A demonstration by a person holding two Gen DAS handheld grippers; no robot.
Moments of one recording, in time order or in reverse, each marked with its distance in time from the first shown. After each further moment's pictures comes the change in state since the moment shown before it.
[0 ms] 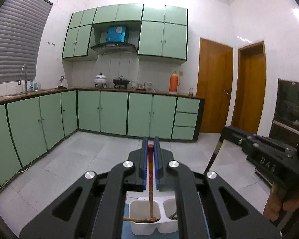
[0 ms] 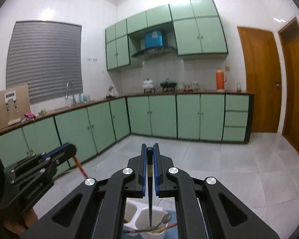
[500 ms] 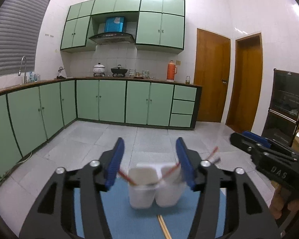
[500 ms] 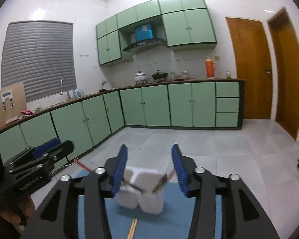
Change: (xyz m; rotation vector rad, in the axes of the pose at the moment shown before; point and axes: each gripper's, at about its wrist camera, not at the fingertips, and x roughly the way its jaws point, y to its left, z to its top) left arm -0.057 0.016 -0.065 -0.005 0.053 -0.015; right arm -0.068 -0.007 -0.079 0.065 0.024 -0.065
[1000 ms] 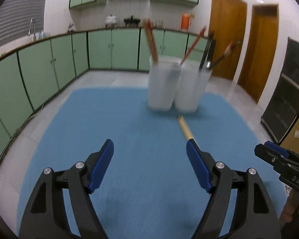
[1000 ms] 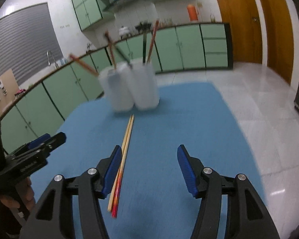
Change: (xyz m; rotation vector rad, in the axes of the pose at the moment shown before) left arm -0.034 0.042 -0.165 -0.032 0.374 0.084; right arm -0.041 -0.004 -0.187 0.155 0.363 -0.024
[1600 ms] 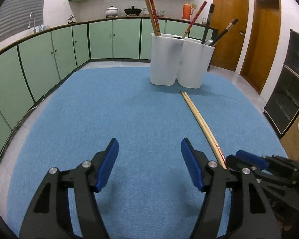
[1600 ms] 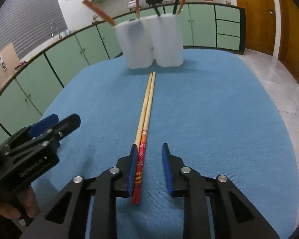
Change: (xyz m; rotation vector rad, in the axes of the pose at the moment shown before) left arm 0.010 0.001 -0.033 0.006 0.047 0.018; right arm 0.043 0.045 -0.033 -0.075 0.180 0.004
